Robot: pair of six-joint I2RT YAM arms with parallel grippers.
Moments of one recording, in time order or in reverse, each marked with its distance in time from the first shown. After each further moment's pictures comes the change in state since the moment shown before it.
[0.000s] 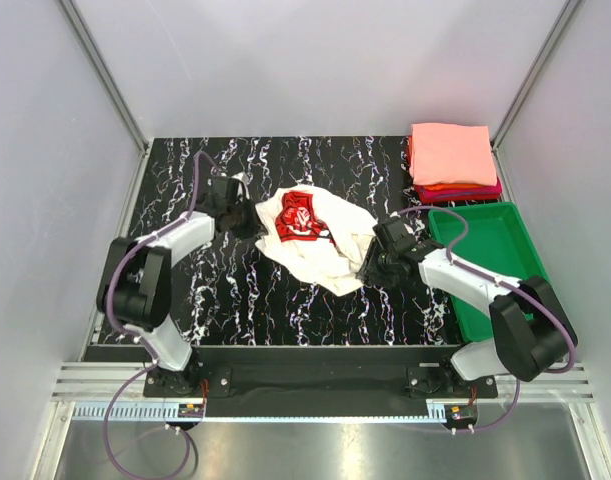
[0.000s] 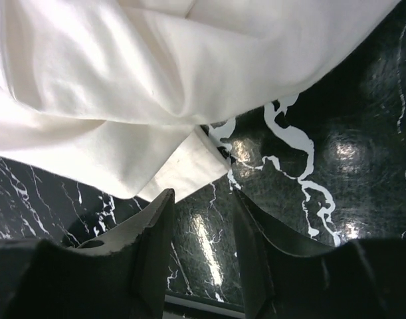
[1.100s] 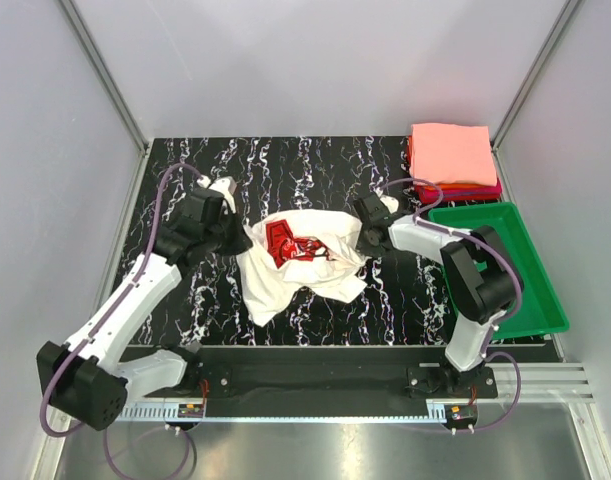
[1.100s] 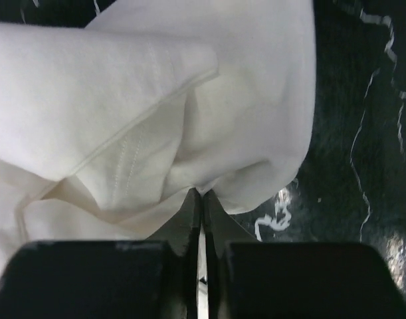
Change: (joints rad) left arm -0.175 -0.601 -0.006 -0.468 -0.230 0.076; right arm -0.022 0.379 0.302 0.003 0.253 -0.130
